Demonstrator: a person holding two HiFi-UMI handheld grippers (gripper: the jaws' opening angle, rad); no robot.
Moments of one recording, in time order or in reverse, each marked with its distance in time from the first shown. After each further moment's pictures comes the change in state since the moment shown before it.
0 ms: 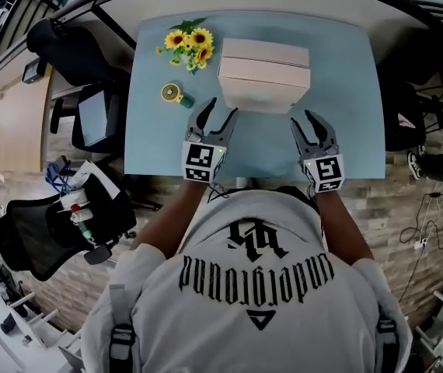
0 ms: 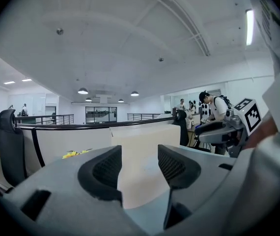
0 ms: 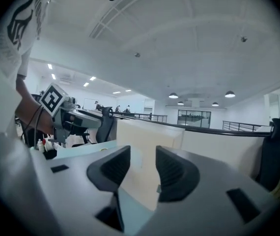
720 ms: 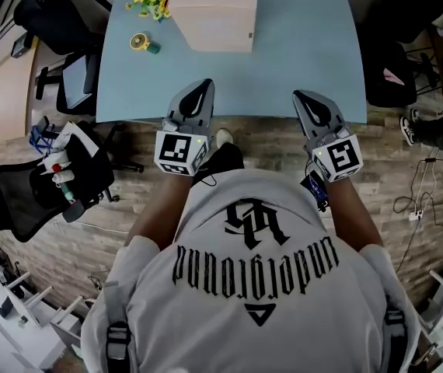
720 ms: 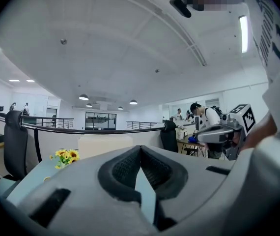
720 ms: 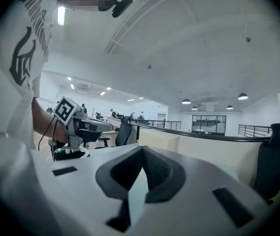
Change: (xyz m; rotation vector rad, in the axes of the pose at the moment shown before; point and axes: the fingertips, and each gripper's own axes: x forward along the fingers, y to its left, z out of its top) left arm -0.099 -0.192 0.036 -0.036 -0.110 0.010; right arm -0.216 0.008 0.014 -0.020 -0.101 0.188
